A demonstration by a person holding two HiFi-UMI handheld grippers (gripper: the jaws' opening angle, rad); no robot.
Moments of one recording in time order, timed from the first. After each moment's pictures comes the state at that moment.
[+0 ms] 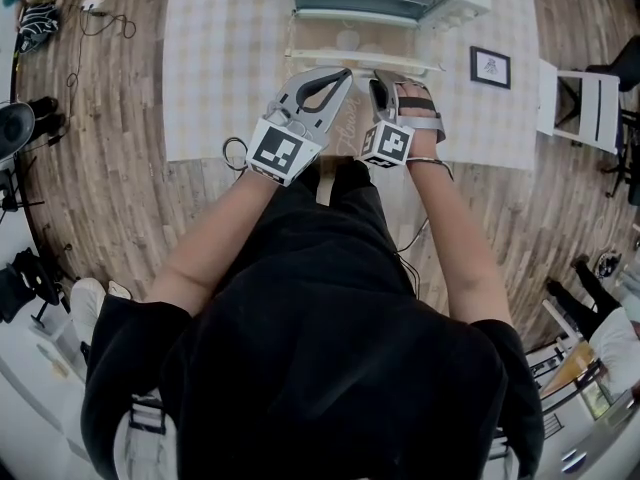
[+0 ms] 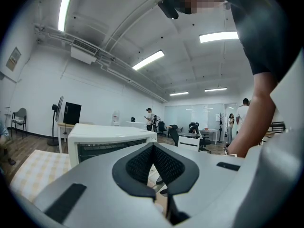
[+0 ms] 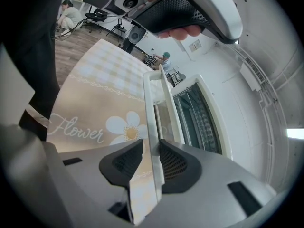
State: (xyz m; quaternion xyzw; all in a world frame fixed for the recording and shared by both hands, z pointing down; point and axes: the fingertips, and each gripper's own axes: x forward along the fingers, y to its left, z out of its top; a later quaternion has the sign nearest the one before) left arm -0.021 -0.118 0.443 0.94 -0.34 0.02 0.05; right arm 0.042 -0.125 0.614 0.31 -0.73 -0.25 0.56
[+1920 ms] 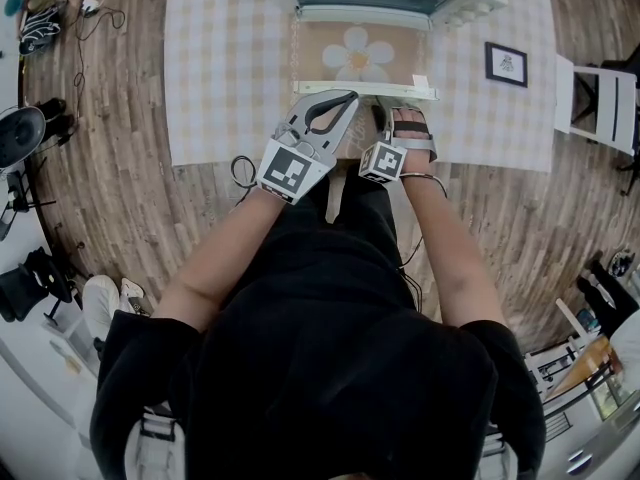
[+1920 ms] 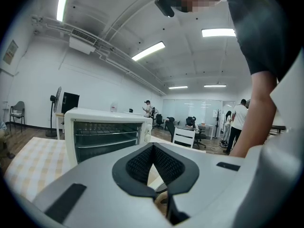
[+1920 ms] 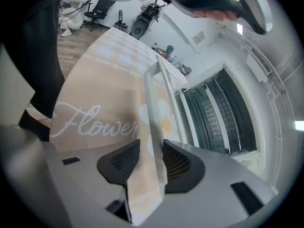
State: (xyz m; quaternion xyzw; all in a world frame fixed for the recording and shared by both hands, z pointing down) left arm -0.012 -0.092 0.499 0.94 -0.32 0.06 0.10; right arm 0.046 -0.073 0.726 0.30 -0.73 -0.21 0.58
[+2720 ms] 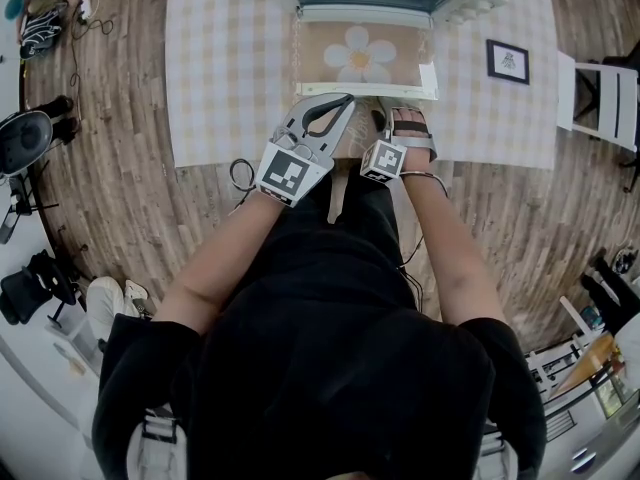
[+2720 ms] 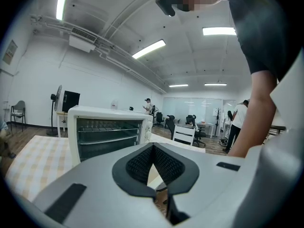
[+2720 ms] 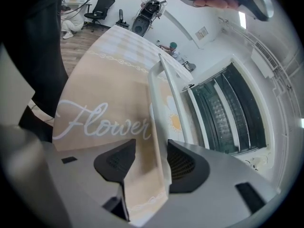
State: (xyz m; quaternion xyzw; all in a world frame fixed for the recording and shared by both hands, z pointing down) left arm -0.021 -0.100 0.506 0.94 -0.33 0.07 0.11; right arm 0.046 -0.076 0.745 0.27 -0.73 -0.18 0.60
